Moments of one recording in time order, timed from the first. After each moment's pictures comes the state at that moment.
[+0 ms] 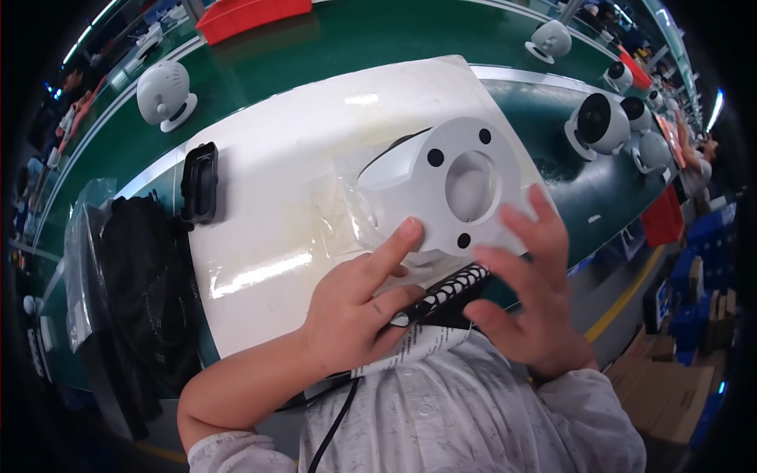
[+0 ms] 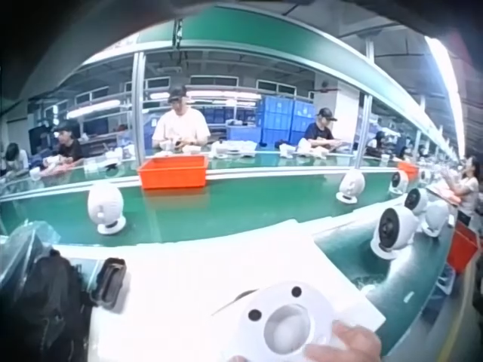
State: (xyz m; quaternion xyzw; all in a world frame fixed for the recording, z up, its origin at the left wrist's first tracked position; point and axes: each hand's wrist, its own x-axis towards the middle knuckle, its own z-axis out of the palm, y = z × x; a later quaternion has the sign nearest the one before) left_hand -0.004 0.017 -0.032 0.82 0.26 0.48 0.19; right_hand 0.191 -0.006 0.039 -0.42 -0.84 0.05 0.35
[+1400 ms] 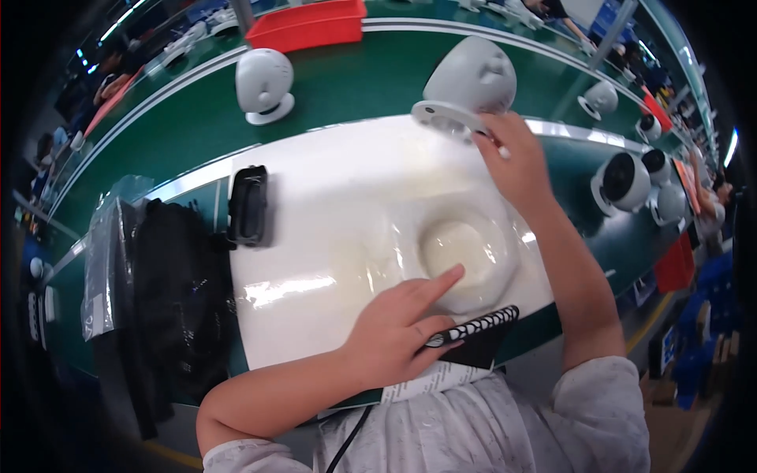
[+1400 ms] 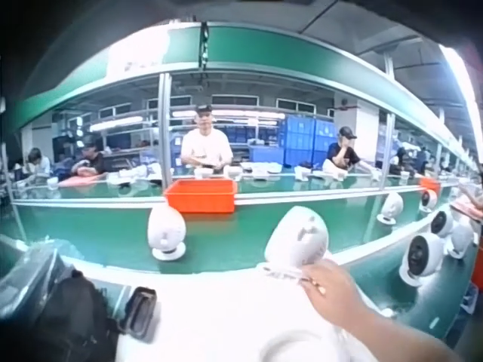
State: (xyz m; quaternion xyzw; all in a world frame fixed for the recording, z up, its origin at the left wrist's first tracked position) left_hand -0.009 0.027 -0.024 0.82 0.28 0.44 0.23; right_hand 0.181 0.183 0.019 -0.41 -0.82 -0.06 0.39
